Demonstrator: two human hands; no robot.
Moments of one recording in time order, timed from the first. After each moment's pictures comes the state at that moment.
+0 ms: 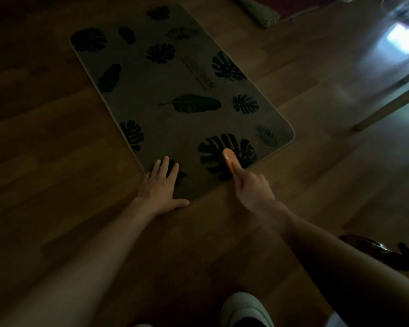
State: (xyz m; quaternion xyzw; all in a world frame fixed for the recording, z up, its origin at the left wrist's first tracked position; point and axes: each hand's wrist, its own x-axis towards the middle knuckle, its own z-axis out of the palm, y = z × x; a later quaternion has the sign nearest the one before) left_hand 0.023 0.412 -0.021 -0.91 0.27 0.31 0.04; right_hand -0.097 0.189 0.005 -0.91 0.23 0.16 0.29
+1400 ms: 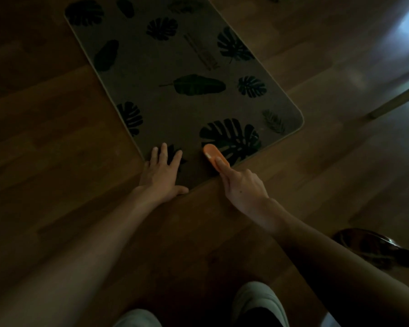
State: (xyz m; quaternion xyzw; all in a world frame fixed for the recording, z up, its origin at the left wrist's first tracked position) left_hand 0.013 0.401 -0.019 -0.92 0.22 0.32 0.05; right_hand -0.104 0.214 -0.015 -0.96 0.12 0.16 0.21
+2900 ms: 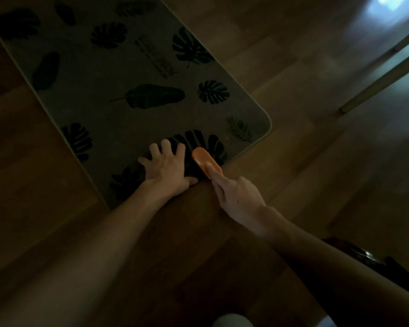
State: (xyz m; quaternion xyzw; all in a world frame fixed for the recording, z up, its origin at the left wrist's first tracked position) left_hand 0.028 0.266 -0.014 -0.93 0.25 0.28 0.07; right_hand -0.113 0.140 -0.020 -0.95 0.12 0.14 0.24
